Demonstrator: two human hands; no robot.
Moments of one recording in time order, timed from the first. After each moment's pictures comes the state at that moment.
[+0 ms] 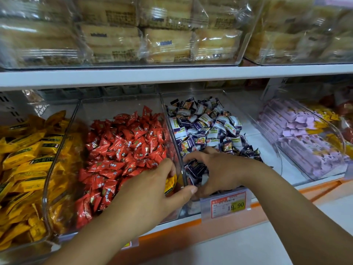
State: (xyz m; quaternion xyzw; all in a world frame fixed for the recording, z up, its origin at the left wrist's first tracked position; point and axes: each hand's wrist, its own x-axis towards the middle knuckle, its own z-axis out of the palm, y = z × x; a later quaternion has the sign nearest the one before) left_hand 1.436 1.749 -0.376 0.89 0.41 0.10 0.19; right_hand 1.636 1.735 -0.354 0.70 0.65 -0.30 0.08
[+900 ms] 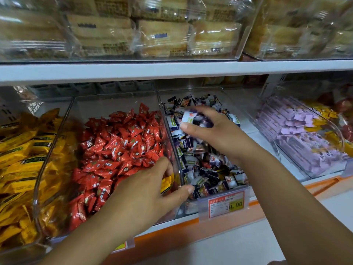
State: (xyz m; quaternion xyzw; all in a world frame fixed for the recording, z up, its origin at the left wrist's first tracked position) left_hand 1.435 1.752 -0.377 0.88 0.41 0.10 0.23; right_hand 1.640 1.754 -0.339 0.64 0.52 -0.36 -0.43
